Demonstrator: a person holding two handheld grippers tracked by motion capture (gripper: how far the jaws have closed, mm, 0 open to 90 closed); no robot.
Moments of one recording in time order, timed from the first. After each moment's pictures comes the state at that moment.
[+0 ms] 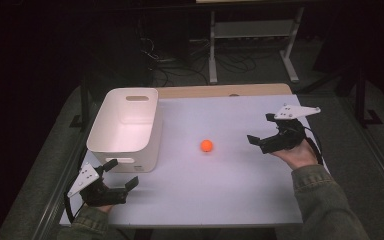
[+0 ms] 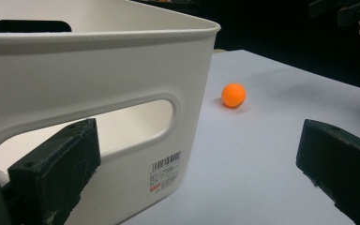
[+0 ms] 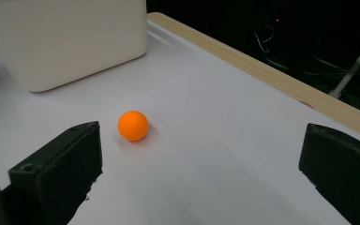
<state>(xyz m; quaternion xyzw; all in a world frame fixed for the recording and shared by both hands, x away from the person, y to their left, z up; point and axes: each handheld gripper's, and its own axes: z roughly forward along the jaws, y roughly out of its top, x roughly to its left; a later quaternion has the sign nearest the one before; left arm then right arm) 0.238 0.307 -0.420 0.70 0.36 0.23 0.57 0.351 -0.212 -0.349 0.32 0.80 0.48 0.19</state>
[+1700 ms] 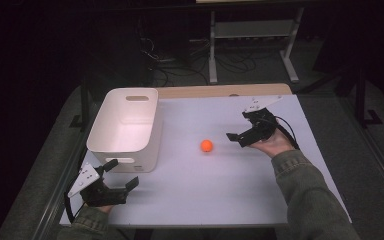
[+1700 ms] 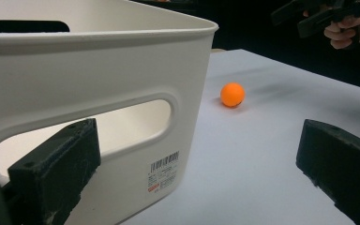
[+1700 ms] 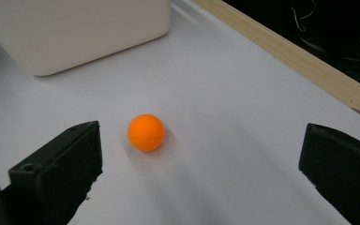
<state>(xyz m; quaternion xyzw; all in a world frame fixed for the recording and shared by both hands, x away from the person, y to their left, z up) 0.238 0.306 -0.420 0.70 0.36 0.23 0.57 0.393 -0.159 -0.357 0.28 0.85 0.43 0.15</state>
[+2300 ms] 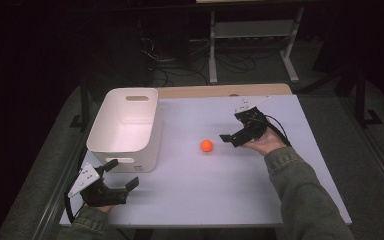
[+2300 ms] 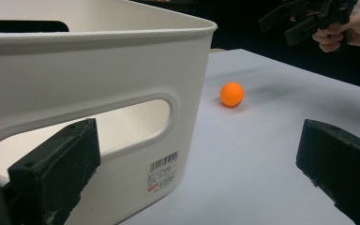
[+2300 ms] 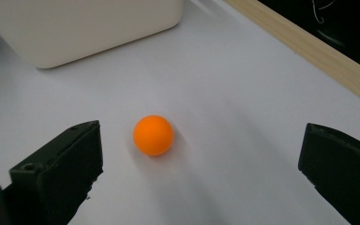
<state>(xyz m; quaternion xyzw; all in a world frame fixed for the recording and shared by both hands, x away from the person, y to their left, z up) 0.238 0.306 -0.420 0.70 0.36 0.23 0.57 0.404 -0.139 -0.365 0.27 0.86 0.42 0.13</state>
